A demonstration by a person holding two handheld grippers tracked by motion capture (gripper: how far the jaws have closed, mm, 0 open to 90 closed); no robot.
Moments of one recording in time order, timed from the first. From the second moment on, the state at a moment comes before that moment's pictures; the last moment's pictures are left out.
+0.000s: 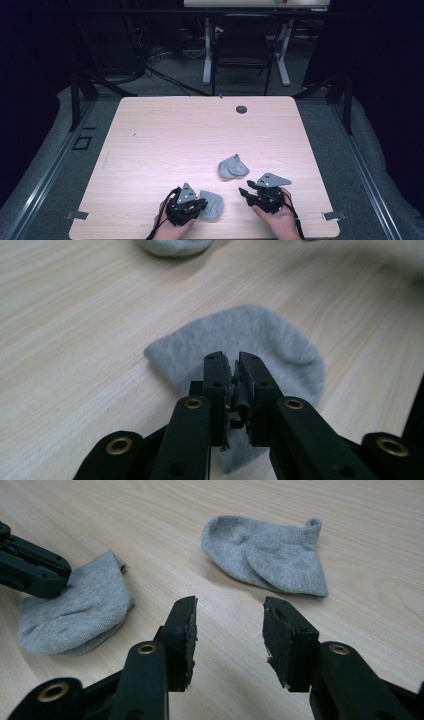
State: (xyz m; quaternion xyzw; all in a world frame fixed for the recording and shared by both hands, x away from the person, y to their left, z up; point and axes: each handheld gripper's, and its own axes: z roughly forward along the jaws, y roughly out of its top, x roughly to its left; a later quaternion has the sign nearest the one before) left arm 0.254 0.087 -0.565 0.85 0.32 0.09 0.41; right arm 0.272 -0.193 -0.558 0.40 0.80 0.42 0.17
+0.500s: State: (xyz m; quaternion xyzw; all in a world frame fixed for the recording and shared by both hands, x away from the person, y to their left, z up) left arm 0.247 0.054 -0.564 0.85 0.30 0.07 0.42; right arm 0.273 -0.195 -0.558 0.40 0.80 0.42 0.17
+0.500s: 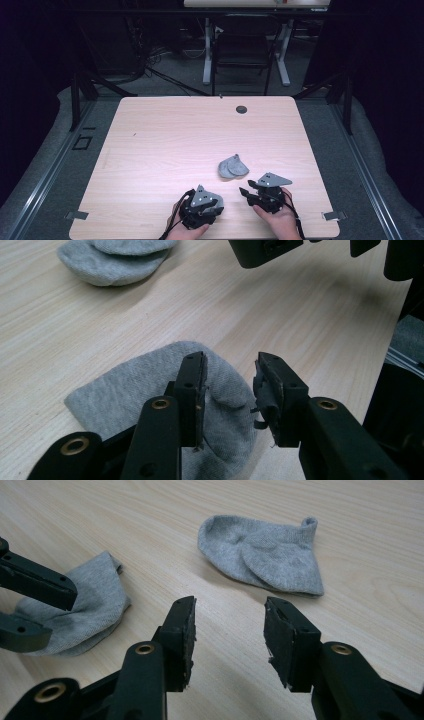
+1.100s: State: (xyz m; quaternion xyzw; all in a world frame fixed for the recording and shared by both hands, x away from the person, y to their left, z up) left arm 0.244 0.056 -0.559 0.86 0.29 0.09 0.41; right arm 0.273 -0.193 -0.559 0.40 0.80 0.42 0.16
